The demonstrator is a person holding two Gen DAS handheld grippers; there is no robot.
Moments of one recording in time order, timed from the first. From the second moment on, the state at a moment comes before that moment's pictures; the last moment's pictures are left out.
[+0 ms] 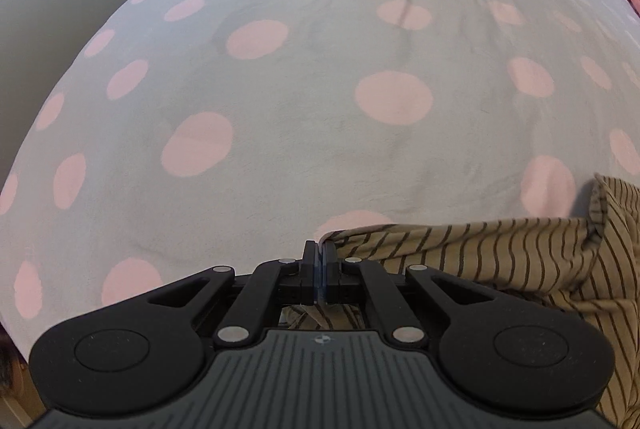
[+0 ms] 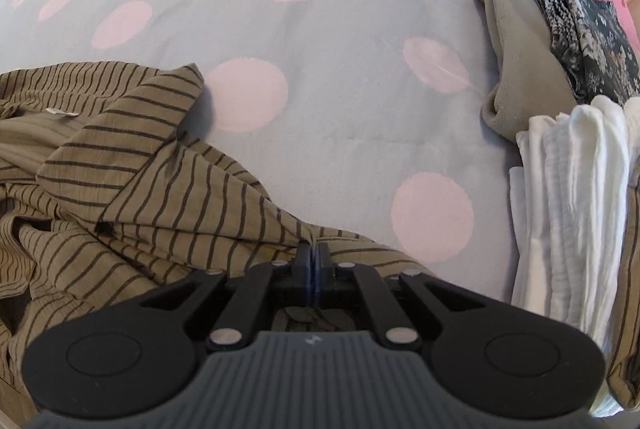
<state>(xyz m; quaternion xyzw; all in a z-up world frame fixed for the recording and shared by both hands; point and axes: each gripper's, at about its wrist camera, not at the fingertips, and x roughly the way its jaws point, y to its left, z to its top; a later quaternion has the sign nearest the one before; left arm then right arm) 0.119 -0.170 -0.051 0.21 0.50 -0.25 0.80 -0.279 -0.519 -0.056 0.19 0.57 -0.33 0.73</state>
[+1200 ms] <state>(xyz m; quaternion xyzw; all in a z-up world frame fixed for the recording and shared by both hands) 0.073 -0.269 -0.051 0.31 0.39 -0.44 0.74 -0.278 -0.537 -0.006 0.22 0.48 -0.36 0.77</state>
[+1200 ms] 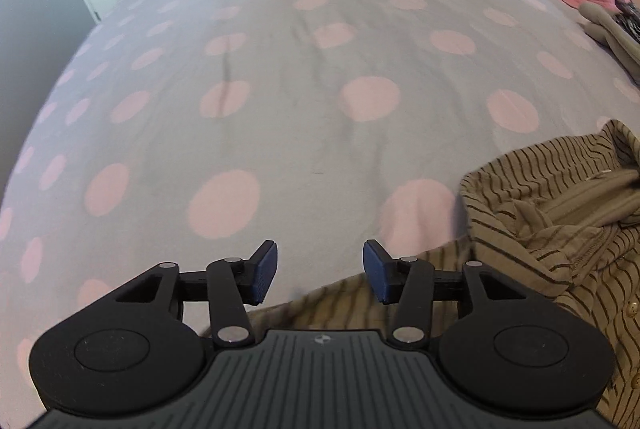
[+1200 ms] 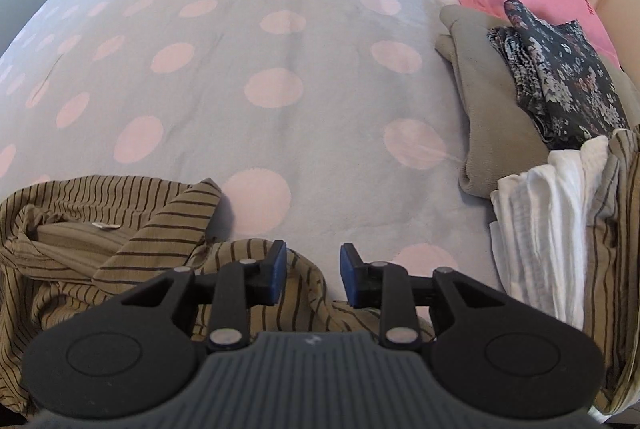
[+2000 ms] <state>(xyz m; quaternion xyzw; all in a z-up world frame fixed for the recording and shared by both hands) 0.026 -0.251 -0.070 0.34 0.47 -0.53 0.62 -0.270 -0.535 -0.032 0.21 0.52 -0.35 0.75</state>
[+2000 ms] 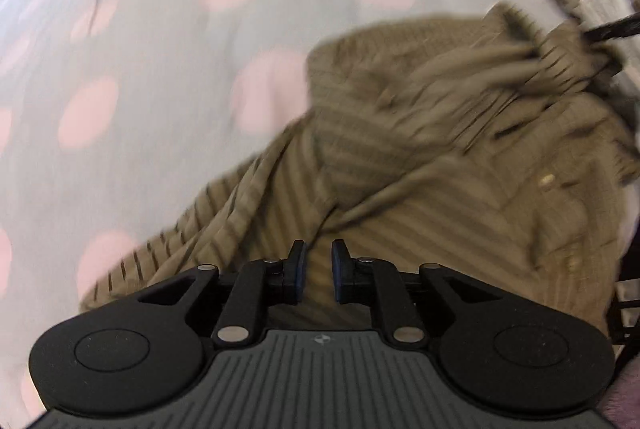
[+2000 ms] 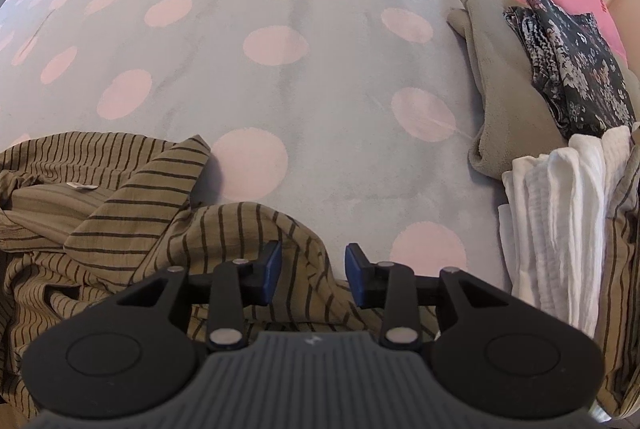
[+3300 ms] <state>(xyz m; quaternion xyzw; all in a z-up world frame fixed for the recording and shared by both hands) 0.045 -0.283 -0.088 0.37 0.42 -0.51 0.66 -0.252 -0.532 -0.057 0.09 0.51 -0.21 0.83</state>
